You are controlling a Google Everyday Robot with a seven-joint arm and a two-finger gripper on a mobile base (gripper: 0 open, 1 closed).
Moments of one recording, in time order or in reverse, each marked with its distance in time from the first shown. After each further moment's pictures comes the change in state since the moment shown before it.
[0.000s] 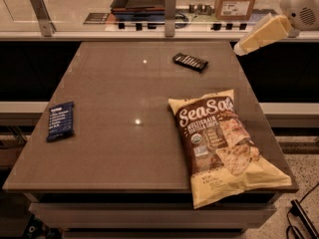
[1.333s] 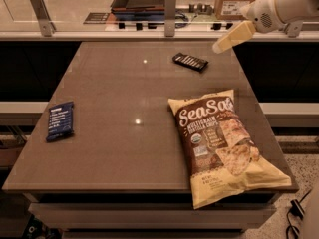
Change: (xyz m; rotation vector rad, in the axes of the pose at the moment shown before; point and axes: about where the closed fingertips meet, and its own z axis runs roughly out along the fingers) arm 0.032 -0.037 0.114 -0.147 0.017 0.155
